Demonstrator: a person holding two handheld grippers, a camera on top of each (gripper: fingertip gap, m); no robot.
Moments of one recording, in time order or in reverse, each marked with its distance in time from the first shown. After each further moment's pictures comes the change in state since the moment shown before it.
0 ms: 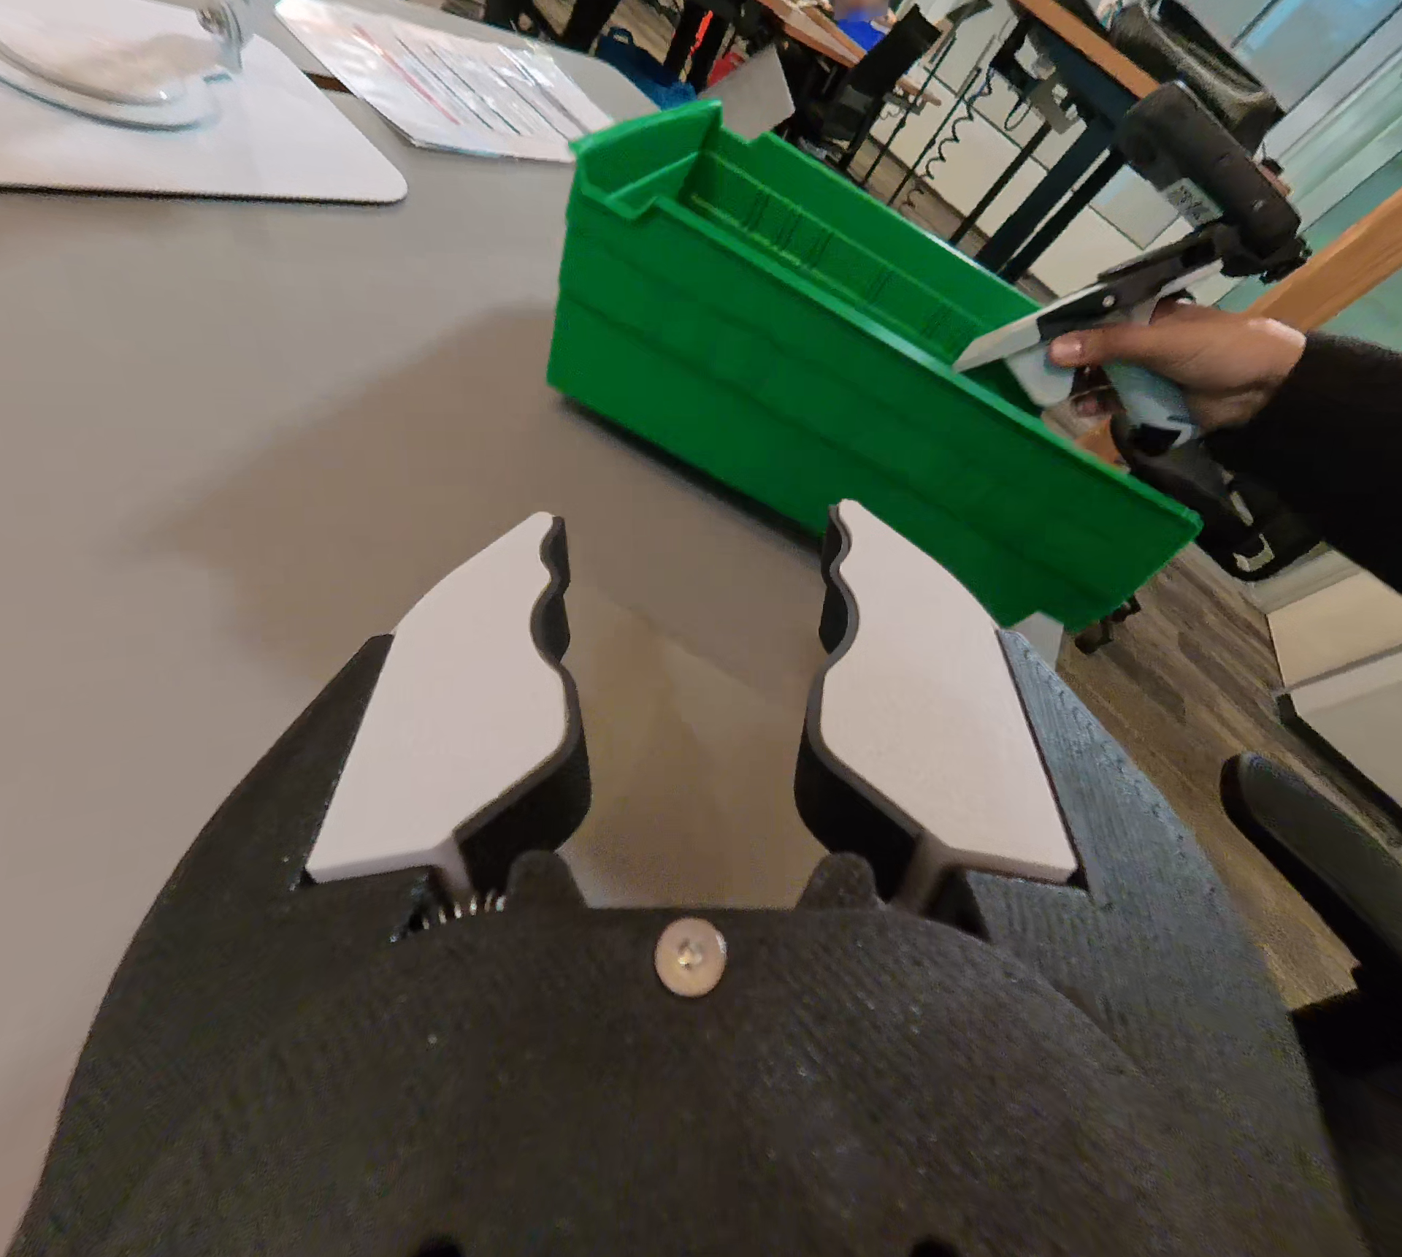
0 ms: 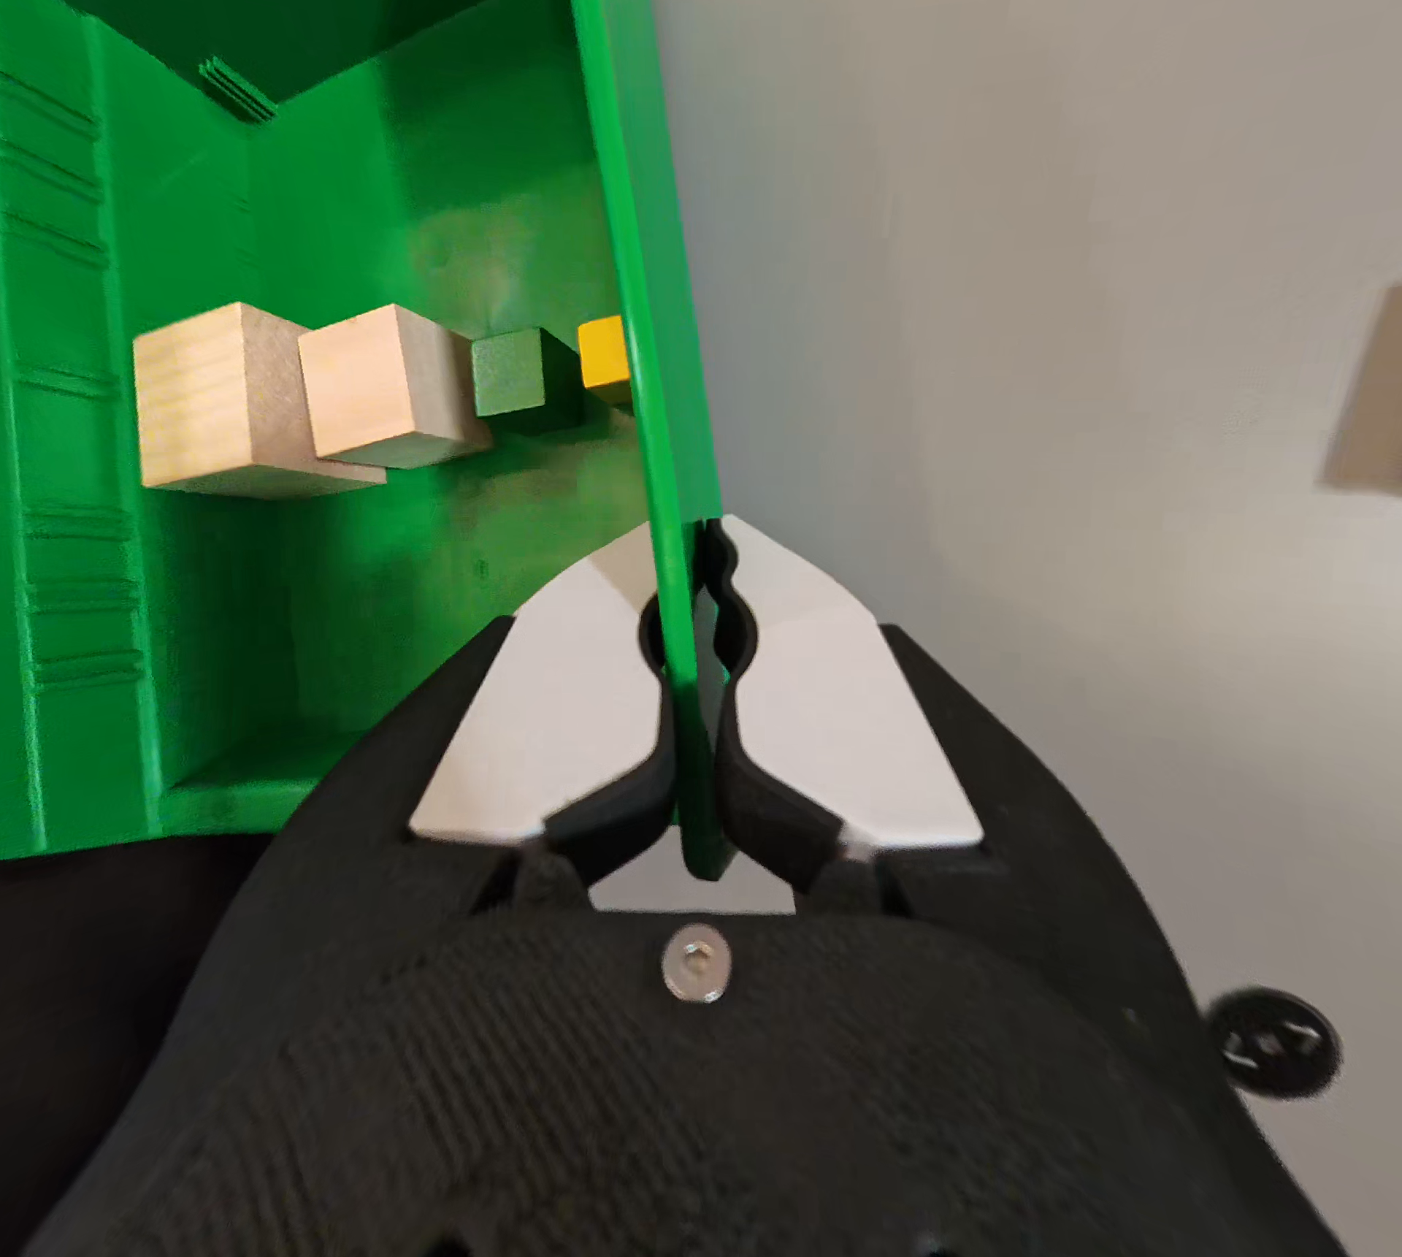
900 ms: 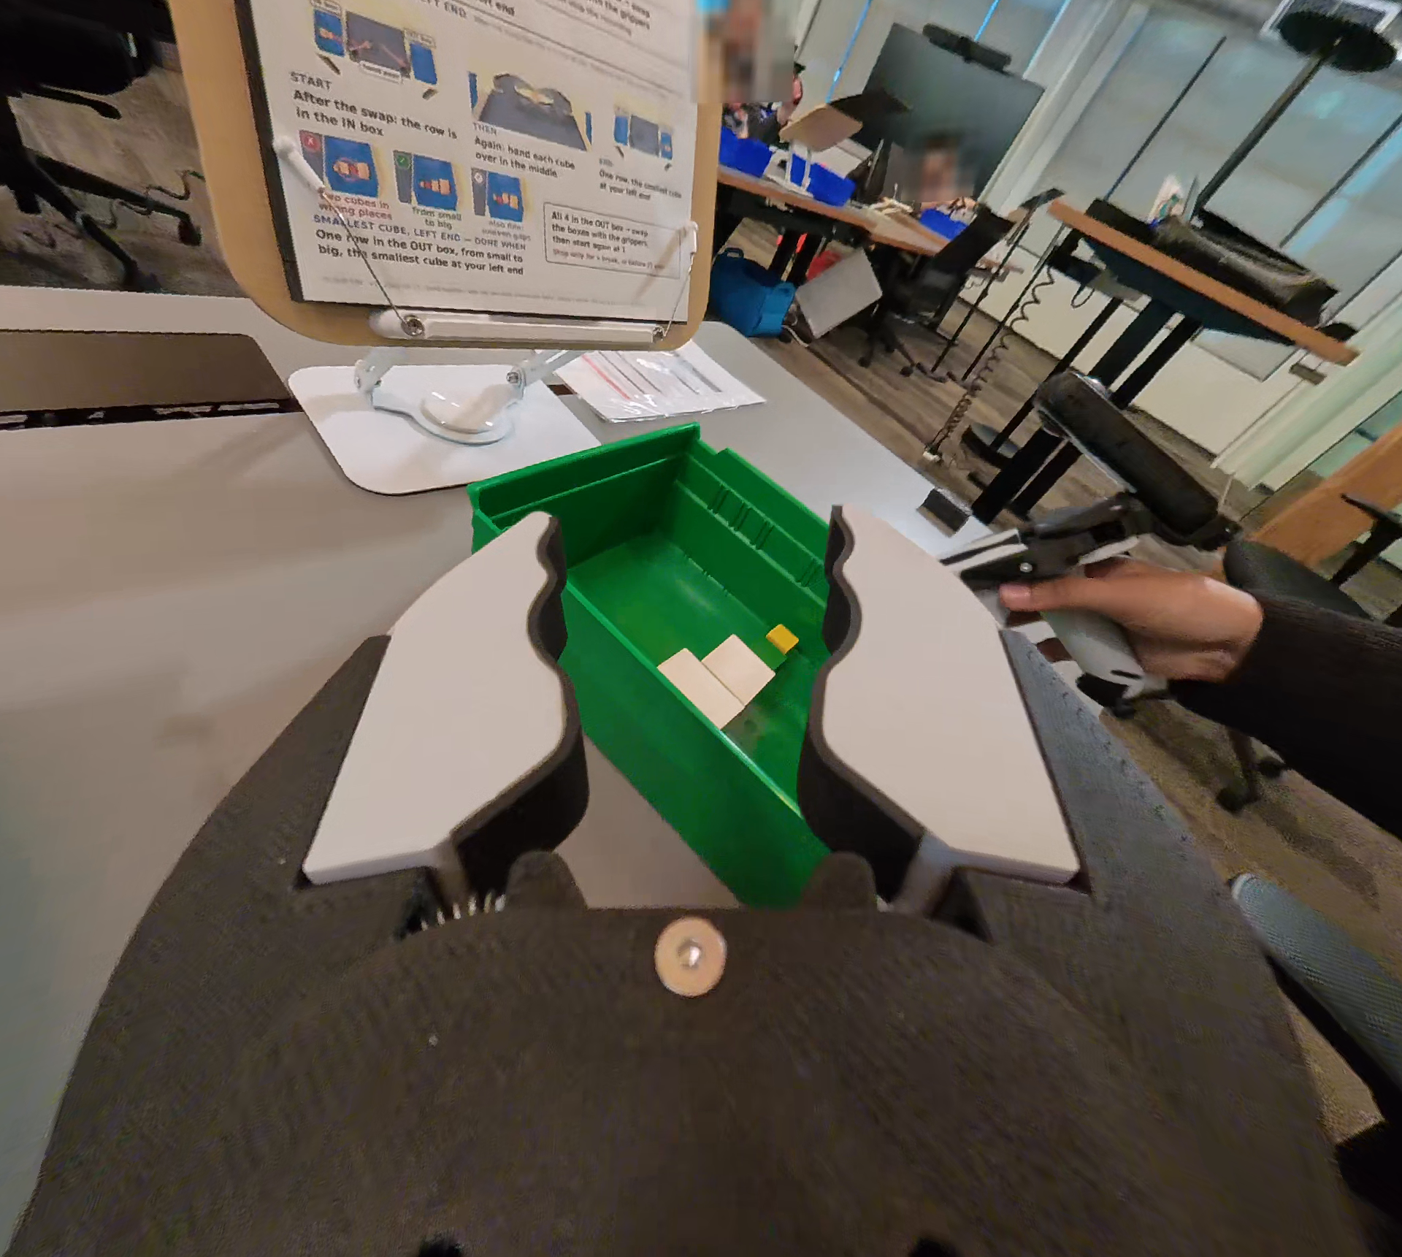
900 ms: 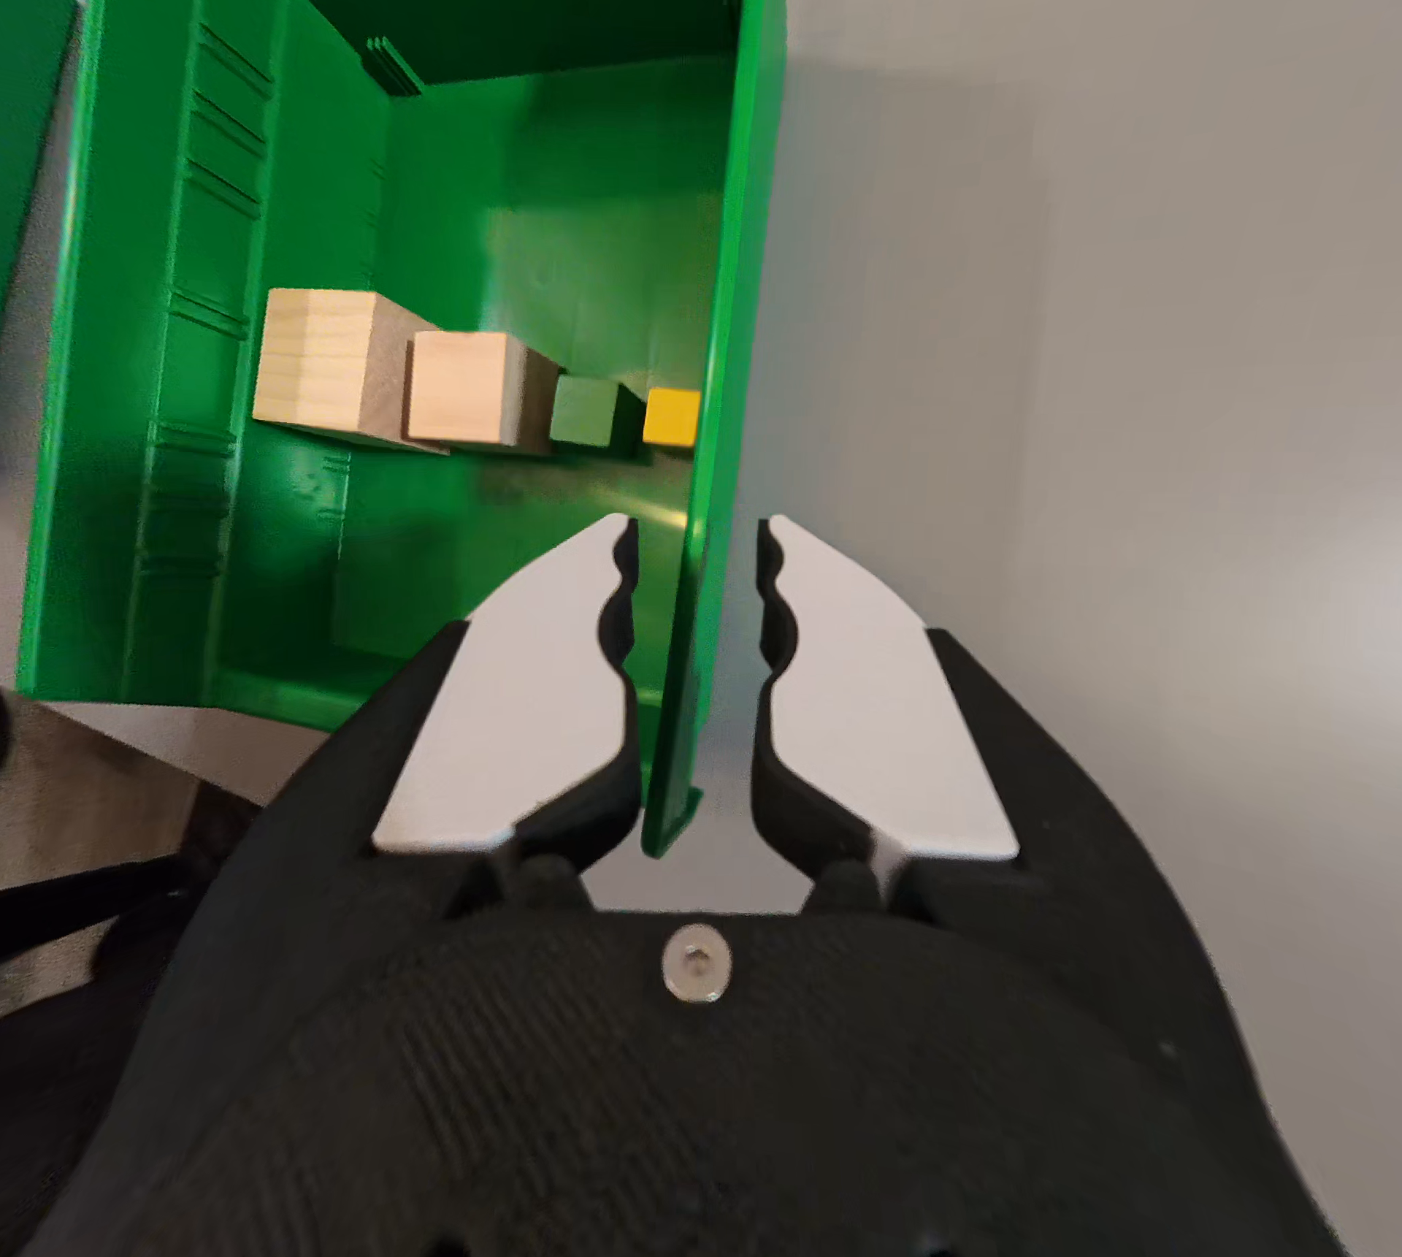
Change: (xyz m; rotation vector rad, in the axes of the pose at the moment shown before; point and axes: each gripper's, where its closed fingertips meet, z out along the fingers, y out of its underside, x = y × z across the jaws) left arm -0.006 -0.122 -0.131 0.215 -0.151 0.081; right arm -0.182 -0.011 0.052 0.070 0.007 -0.077
